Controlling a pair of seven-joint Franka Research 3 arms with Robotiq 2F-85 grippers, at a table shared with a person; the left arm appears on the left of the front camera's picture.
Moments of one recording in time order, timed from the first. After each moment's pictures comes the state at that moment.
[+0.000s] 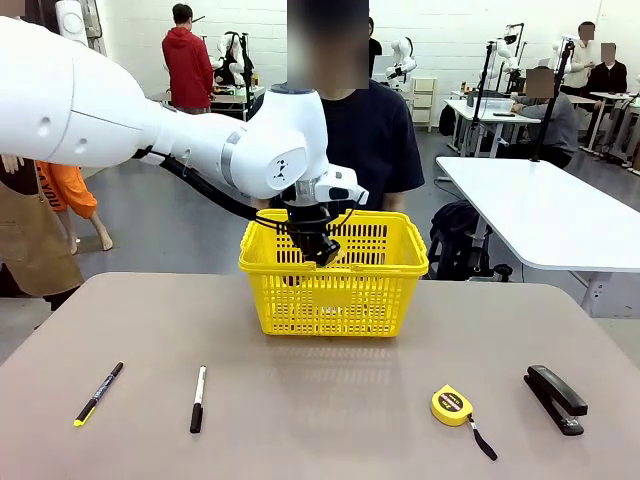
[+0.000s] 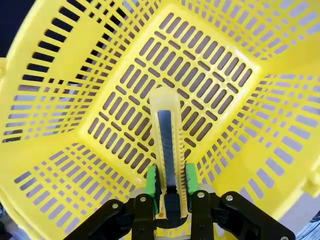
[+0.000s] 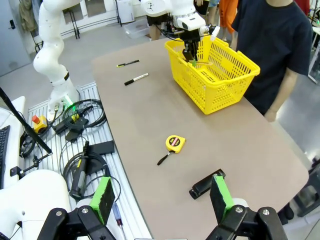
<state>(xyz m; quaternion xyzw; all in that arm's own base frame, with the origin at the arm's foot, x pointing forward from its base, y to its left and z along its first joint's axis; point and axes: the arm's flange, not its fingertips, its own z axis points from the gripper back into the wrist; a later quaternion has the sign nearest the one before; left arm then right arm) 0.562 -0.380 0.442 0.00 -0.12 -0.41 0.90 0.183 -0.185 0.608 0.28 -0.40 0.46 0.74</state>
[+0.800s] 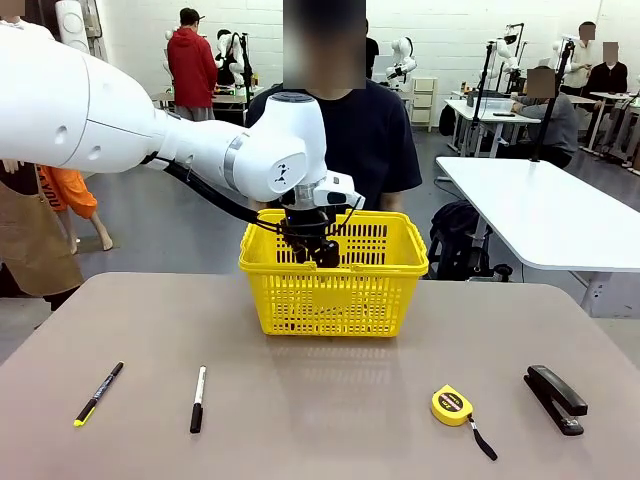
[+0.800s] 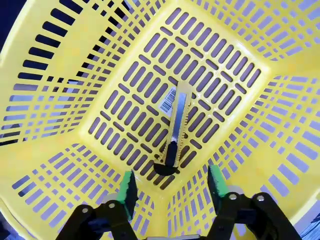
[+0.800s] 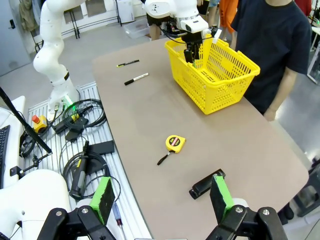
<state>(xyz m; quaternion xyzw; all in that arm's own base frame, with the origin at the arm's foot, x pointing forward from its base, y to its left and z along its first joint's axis) 0.574 -0.377 0.434 0.00 -0.11 -0.41 0.91 0.183 -0.185 0.608 0.27 -0.40 0.46 0.74</state>
